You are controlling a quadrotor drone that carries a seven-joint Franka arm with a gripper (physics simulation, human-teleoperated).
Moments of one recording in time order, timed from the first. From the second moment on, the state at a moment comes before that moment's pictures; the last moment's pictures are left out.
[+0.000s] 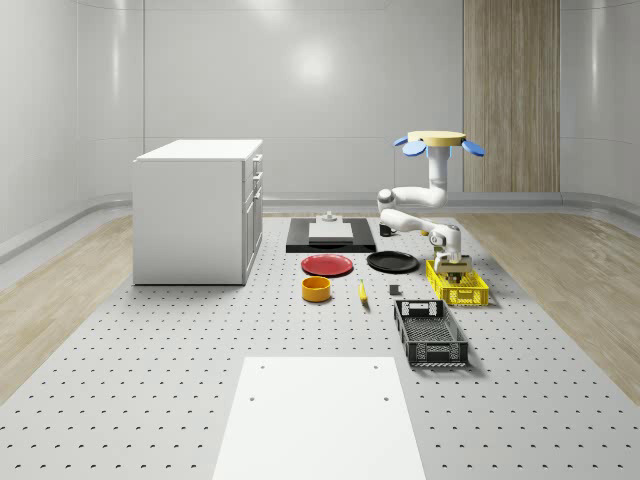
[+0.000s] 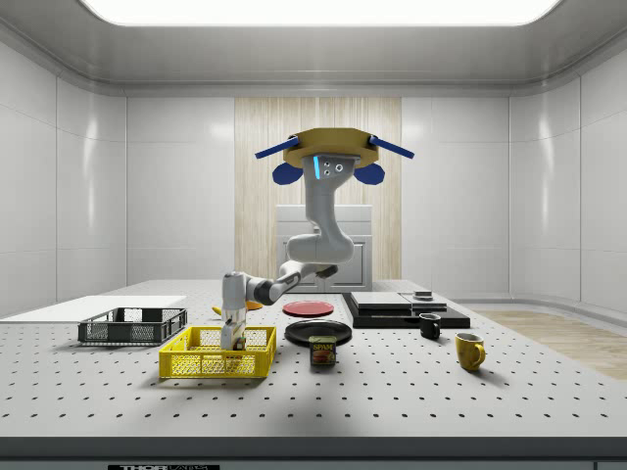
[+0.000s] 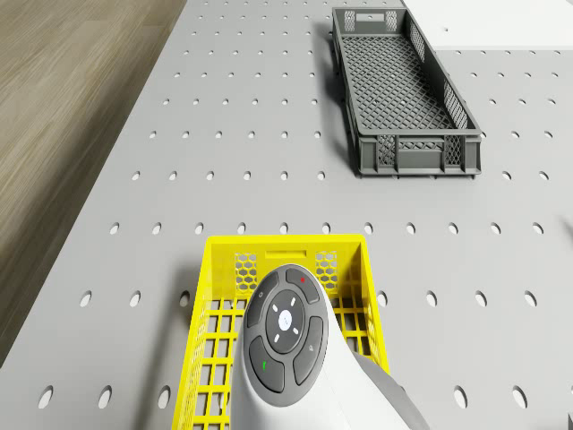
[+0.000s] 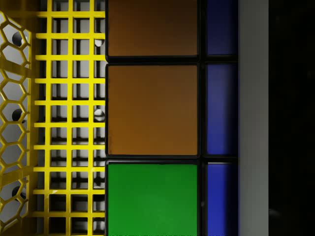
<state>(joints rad) -1.30 -1.51 1.03 -2.70 -2.09 1.74 1.70</state>
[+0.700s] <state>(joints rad) -1.26 -1.50 1.11 -2.75 -2.02 1.68 1.69</state>
